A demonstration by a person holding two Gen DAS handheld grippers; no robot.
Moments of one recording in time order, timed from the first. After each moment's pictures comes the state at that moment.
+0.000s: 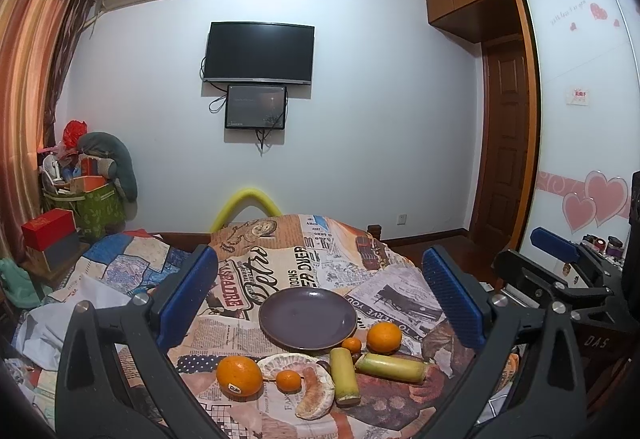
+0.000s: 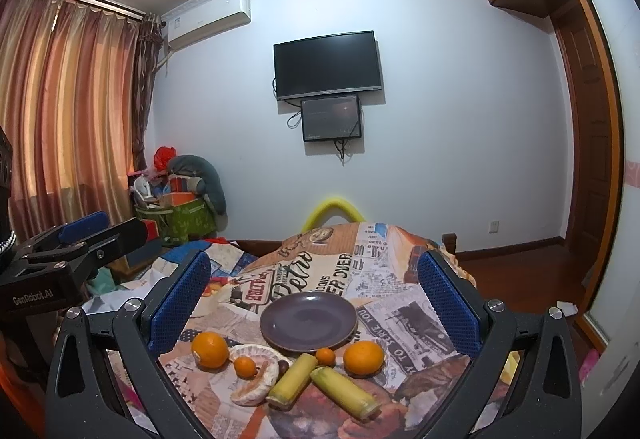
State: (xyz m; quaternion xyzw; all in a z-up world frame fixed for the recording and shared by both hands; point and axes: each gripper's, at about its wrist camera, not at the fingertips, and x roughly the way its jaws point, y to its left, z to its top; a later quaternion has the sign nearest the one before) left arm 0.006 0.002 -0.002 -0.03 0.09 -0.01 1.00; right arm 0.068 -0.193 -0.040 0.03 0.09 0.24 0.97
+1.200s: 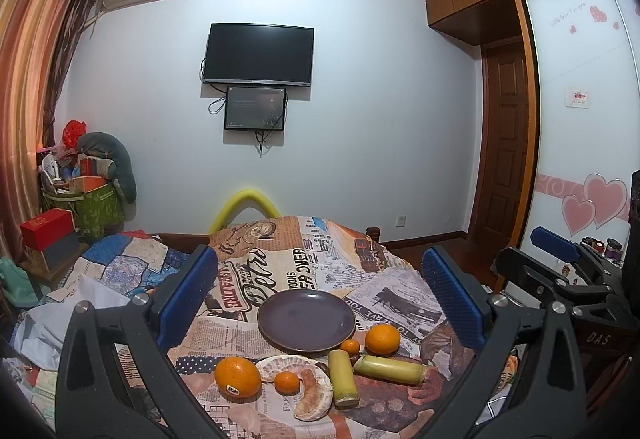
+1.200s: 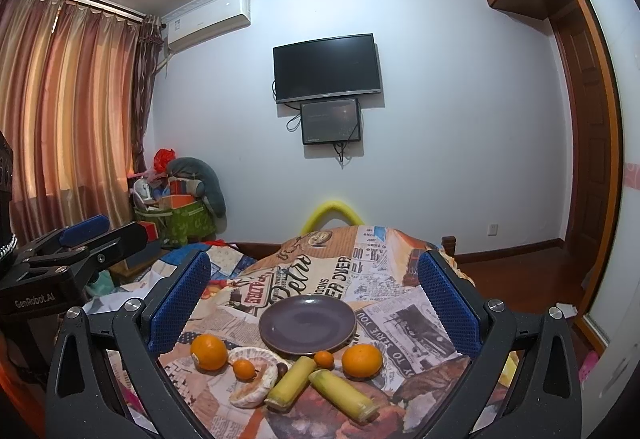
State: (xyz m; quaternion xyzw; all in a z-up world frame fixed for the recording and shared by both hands) left arm 0.006 0.001 -0.005 -0.03 0.09 -0.01 1.00; right arm 0.066 -0.193 -0.038 0.03 0.08 0.23 0.97
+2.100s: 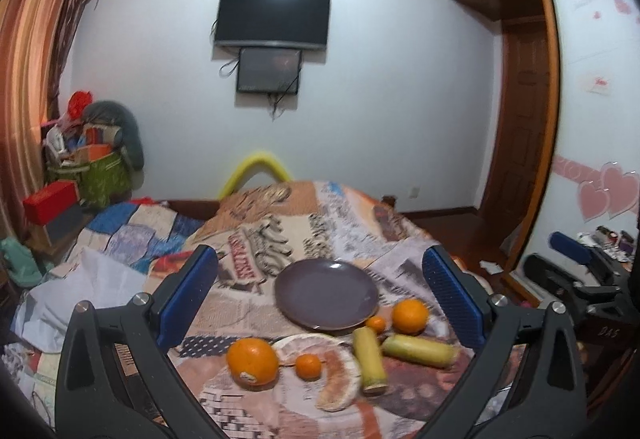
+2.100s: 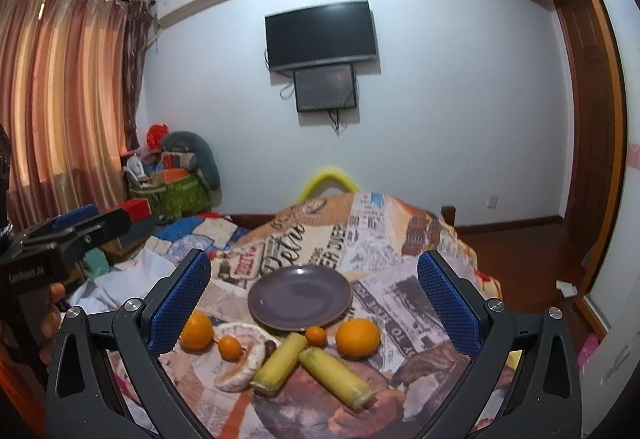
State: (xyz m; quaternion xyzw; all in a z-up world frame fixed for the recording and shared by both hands) left arm 0.056 0.042 -0.040 -0.04 0.16 0.02 0.99; right arm 0.101 -0.195 -0.070 0.02 0.15 0.23 0.96
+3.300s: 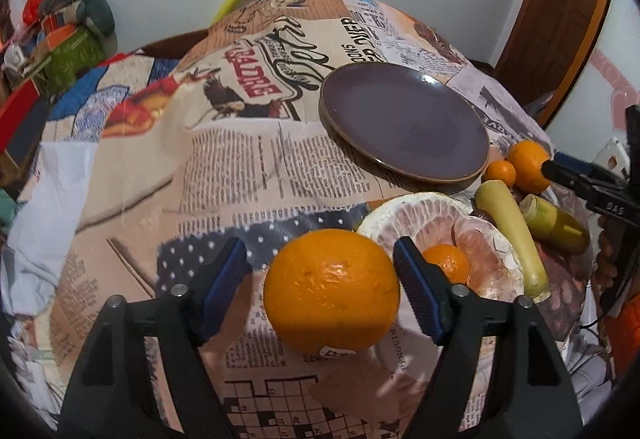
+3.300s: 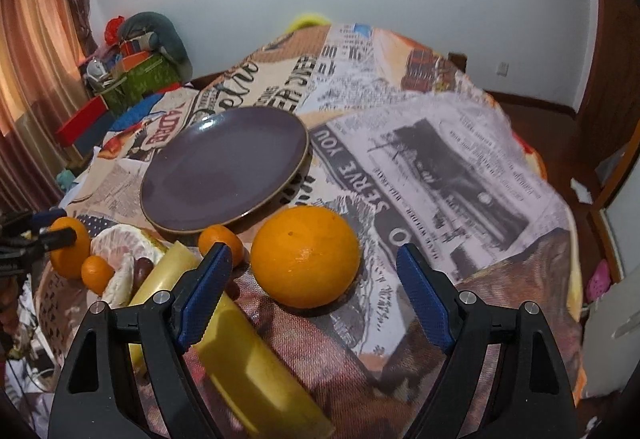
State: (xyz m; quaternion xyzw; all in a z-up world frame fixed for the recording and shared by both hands) left arm 0.192 0.123 -0.221 -0.04 0.46 -0.02 0.89; right arm 0.249 -0.184 -0.205 0.00 0.41 0.23 0.88
